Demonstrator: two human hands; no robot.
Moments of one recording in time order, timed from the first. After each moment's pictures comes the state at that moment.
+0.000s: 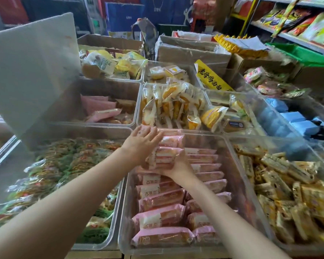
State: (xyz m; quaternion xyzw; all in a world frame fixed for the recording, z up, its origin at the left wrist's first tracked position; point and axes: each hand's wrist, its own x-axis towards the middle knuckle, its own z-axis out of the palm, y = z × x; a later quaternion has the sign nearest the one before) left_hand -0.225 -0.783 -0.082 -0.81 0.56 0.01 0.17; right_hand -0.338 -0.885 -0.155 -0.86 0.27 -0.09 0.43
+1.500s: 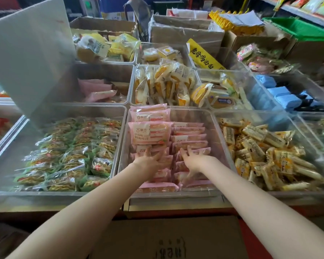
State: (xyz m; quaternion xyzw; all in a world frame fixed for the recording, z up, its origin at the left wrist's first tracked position) left_hand -0.334 -0.757 -0.126 -0.77 0.56 0.23 0.21; right_hand -0.433 -0.896 -0.120 -0.89 0.26 0.37 0.11
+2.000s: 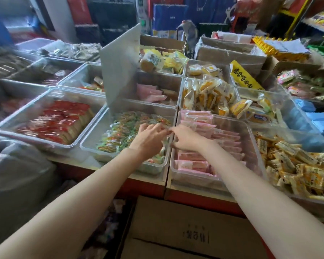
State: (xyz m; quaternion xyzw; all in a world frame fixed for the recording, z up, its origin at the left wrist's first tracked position) left_hand -0.319 -0.603 -0.026 -0.89 0.46 -0.02 -0.07; right_hand -0.378 -0.731 0.005 -0.97 0.10 0.14 0.18
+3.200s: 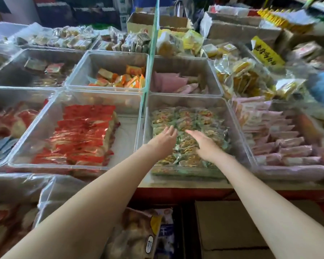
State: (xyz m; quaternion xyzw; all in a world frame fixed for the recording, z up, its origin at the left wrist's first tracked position) left_hand -0.142 -0.489 -0.096 -0.81 0.58 0.12 0.03; right_hand -0.249 -0.613 -0.110 -0.91 0.31 0.10 0.25
